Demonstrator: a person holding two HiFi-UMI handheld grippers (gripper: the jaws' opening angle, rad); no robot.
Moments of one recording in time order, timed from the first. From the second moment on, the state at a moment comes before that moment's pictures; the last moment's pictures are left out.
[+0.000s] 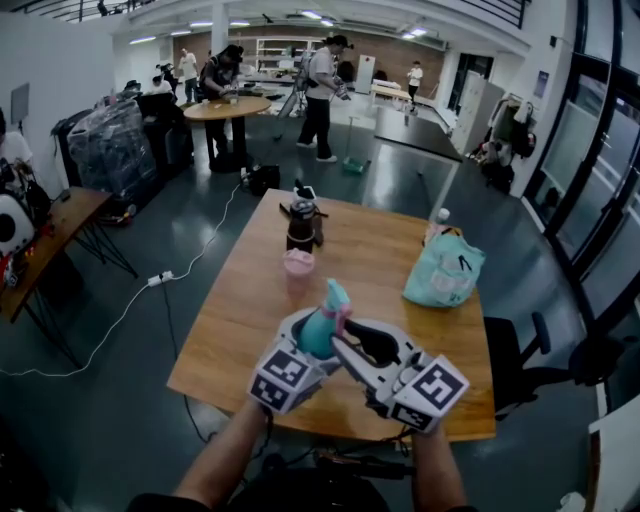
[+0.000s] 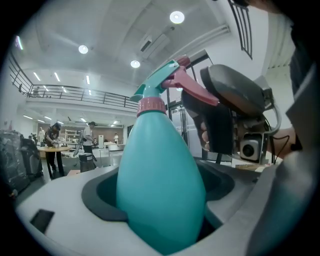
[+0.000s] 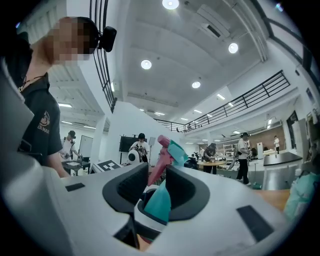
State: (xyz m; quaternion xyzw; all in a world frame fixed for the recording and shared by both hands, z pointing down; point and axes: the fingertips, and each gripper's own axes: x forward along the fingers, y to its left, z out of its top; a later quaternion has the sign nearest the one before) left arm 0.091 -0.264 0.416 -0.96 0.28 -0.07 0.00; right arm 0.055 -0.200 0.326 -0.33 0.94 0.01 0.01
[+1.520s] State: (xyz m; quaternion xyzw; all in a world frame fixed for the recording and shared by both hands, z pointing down) left arm 0.086 -0.261 0.404 -0.96 0.27 -0.04 0.00; right arm 0.104 -0.217 0.320 -0.40 0.92 0.02 0.03
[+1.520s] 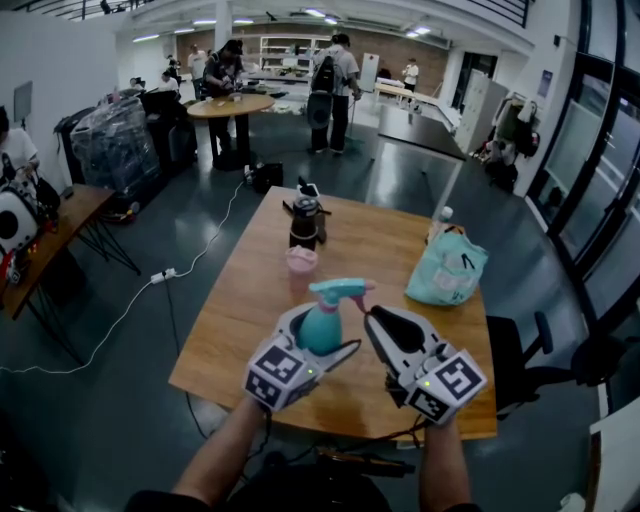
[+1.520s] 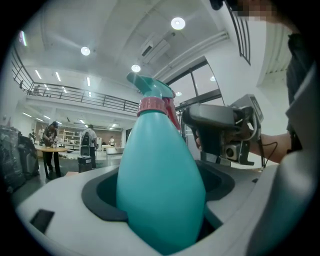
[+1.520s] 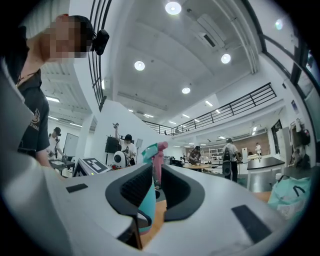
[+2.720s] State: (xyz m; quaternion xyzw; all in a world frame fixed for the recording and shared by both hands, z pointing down) left arm 0.101 -0.246 0.406 -0.97 0.24 -0.05 0.01; right arm 0.067 -0.228 0.327 -0.38 0.93 -0.01 0.00
